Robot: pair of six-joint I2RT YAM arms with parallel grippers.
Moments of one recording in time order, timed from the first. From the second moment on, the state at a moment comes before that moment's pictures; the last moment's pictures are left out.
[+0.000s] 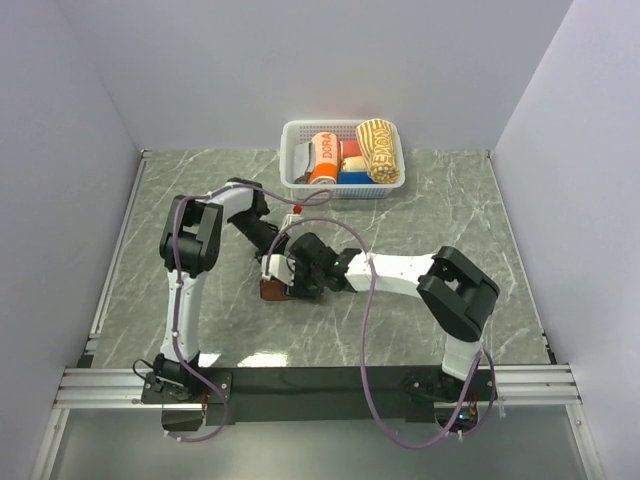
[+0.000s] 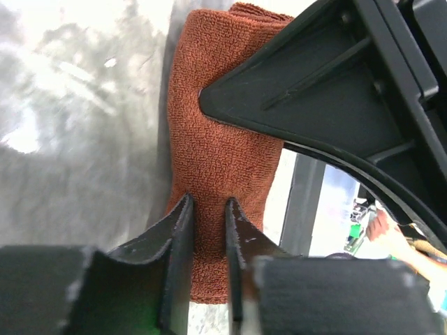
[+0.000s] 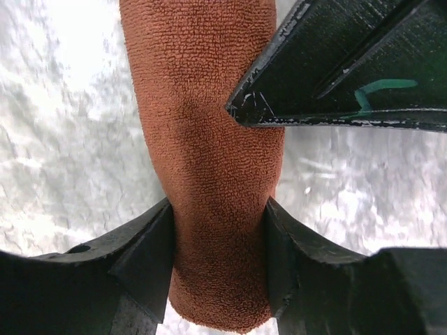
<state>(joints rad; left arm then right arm) -0.30 2.31 1.67 -1.42 0.95 0.97 0.96 1.80 1.08 -0.21 -0.13 -0.55</state>
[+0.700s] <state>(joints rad) 0.08 1.75 1.42 -1.05 0.80 0.94 0.73 1.81 1.18 -0.44 -0.44 -0.24</state>
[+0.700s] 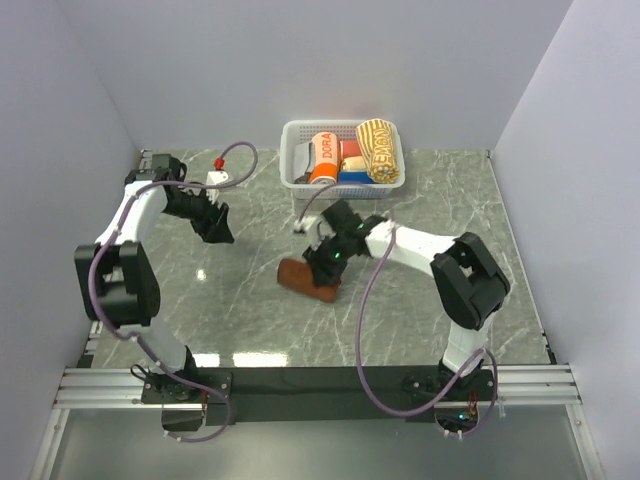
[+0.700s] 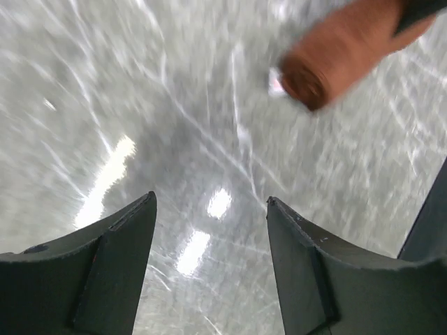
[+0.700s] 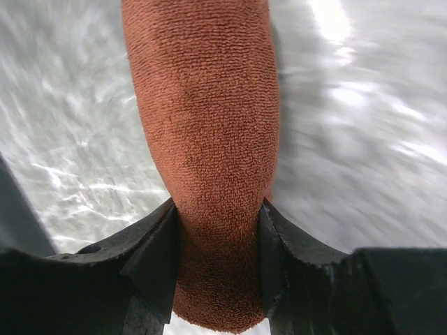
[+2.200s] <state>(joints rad) 0.02 1.55 1.30 -0.74 0.77 0.47 0.35 2.23 2.11 -0.49 0.12 0.33</state>
